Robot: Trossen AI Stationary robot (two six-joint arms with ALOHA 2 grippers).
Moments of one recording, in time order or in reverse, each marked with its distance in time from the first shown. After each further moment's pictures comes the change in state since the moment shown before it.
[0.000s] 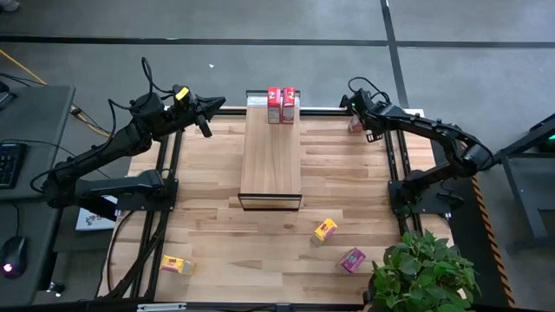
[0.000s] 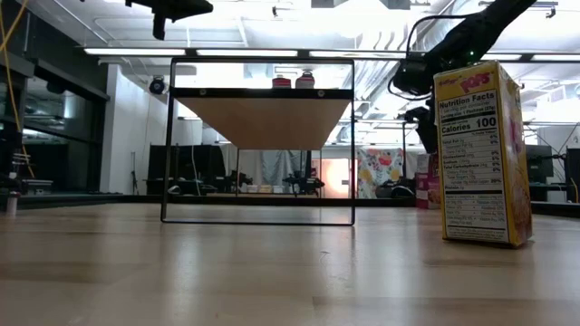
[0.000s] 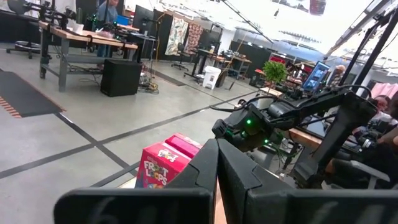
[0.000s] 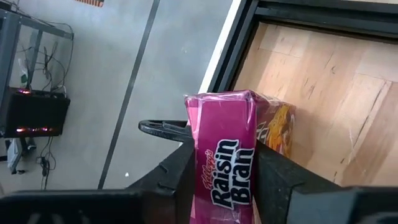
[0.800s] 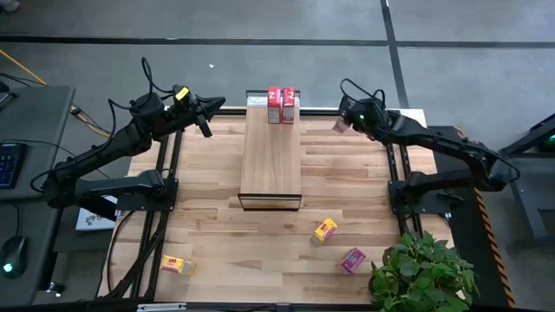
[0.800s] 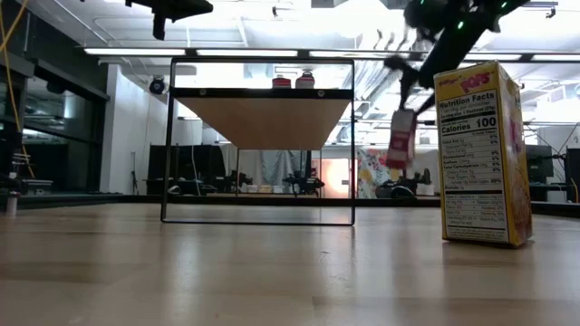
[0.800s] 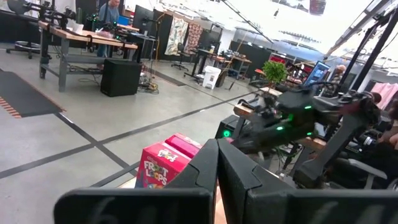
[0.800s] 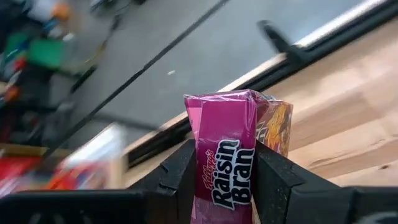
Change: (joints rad) left arm 0.000 0.000 0.000 0.000 0.000 0.000; right arm 0.280 -0.279 -0.002 0.068 -0.102 -0.559
